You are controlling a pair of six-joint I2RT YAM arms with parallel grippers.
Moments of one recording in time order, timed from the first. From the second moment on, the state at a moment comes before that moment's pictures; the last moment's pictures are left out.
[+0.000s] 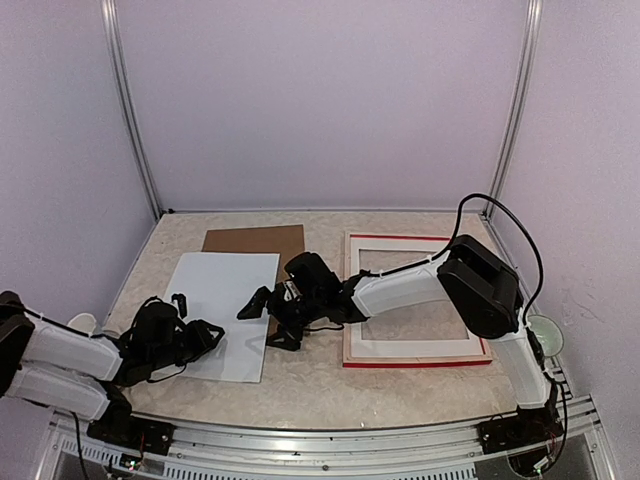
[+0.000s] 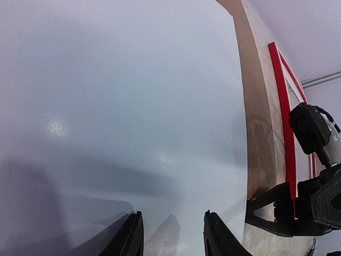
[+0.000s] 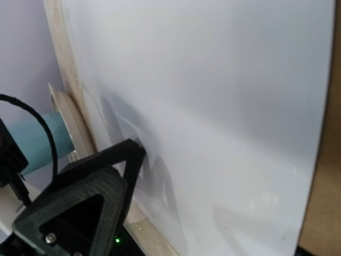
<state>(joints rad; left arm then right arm) -0.58 1.21 0.11 0.50 -0.05 -0.94 1.02 2.30 1.57 0.13 -0.49 1.36</state>
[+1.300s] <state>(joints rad) -0.60 1.22 0.11 0.53 -0.03 -0.94 1.02 2.39 1.44 0.58 -0.57 1.46</state>
